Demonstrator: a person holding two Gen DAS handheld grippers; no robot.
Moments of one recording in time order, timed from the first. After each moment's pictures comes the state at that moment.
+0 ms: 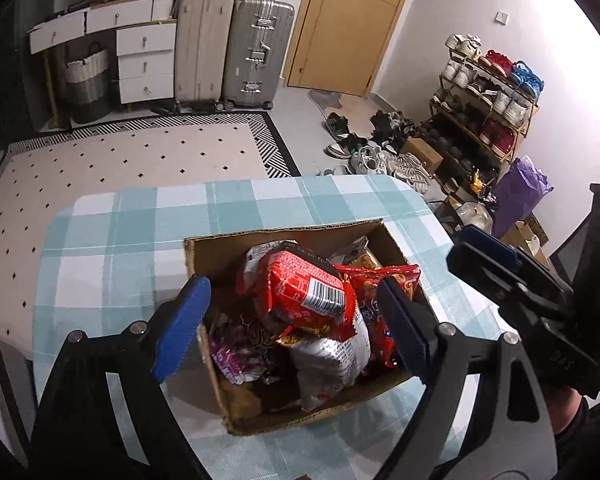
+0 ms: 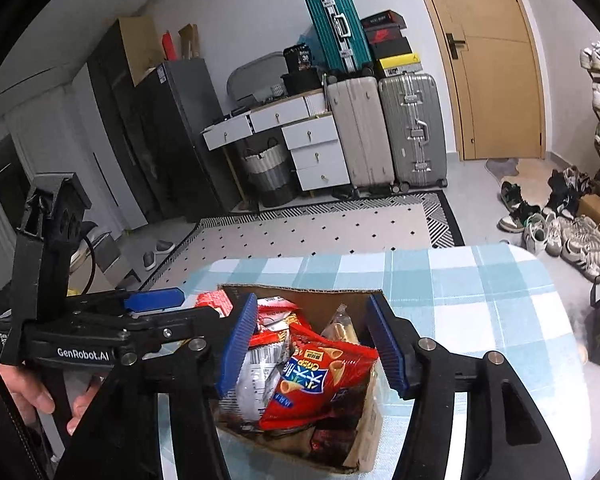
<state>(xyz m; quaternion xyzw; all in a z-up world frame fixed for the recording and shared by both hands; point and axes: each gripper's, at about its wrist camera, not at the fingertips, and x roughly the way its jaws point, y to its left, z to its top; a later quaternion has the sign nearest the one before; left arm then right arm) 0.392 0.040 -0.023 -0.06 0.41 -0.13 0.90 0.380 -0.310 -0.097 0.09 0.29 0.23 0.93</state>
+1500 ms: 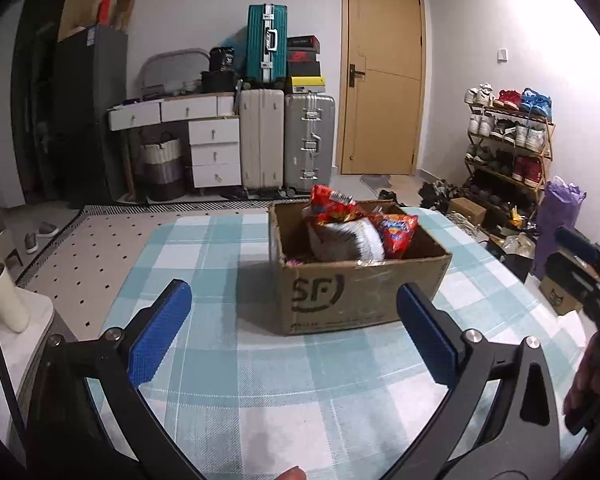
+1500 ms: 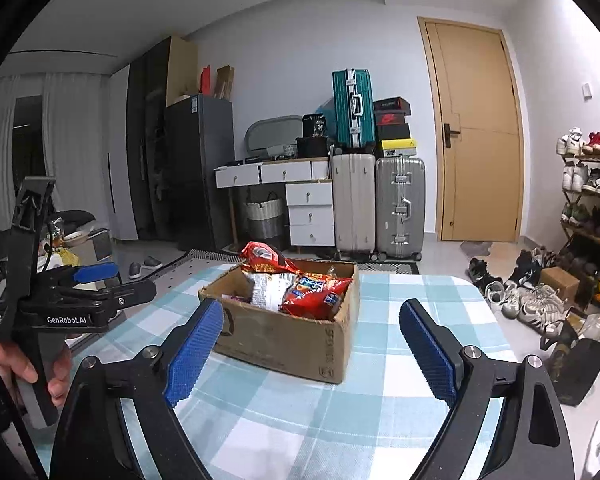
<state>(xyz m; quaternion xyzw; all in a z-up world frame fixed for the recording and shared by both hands) 0.132 0.050 -0.036 -0.01 0.22 -0.01 0.97 0.140 -0.355 -0.116 0.01 0.13 0.20 0.97</state>
